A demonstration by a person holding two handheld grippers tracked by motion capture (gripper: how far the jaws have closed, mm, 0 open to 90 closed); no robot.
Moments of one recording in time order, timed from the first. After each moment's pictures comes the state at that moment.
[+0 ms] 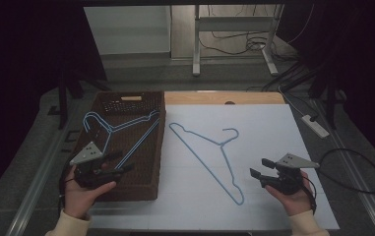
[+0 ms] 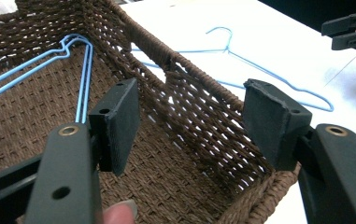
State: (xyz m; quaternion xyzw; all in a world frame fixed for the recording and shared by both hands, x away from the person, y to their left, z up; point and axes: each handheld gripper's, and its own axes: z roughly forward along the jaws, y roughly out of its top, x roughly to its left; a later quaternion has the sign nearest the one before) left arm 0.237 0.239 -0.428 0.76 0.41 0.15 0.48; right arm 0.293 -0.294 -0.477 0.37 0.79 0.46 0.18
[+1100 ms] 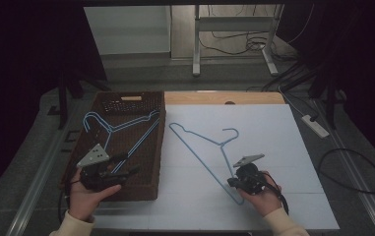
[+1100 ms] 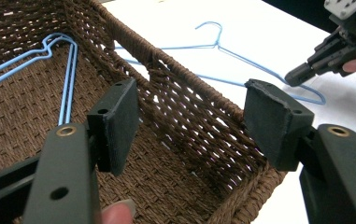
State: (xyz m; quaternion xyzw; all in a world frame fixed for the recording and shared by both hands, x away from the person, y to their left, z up) left arm 0.236 0.227 -0.431 0.77 0.40 0.15 0.47; right arm 0.303 -0.204 -0.502 0.38 0.88 0.27 0.07
